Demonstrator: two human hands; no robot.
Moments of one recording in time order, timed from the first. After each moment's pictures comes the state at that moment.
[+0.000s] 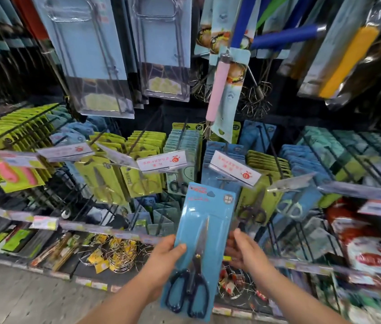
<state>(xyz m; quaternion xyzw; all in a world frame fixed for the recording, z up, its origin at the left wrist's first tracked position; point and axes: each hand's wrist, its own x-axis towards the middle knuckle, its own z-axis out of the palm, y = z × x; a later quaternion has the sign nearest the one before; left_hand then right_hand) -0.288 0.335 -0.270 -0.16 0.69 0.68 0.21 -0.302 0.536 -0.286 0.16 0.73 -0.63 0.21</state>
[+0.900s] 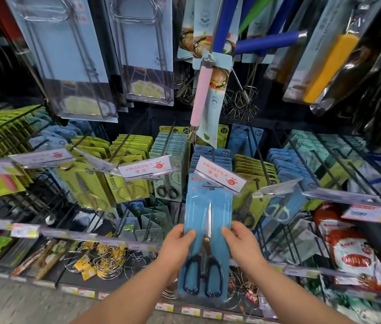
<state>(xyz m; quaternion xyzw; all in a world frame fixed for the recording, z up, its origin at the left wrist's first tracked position) -0.327 0.392 -0.264 -0.17 0.71 0.66 0.18 -0.332 0.546 -0.277 0.15 0.82 -0.55 0.08</state>
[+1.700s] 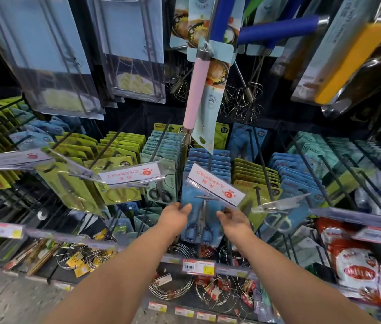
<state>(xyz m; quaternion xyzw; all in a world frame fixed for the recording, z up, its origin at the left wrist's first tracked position) -0.424 0.408 -0.266 -0.19 0.83 0.50 0.18 -0.427 0.559 -0.299 0.21 0.87 -0.43 0.13</state>
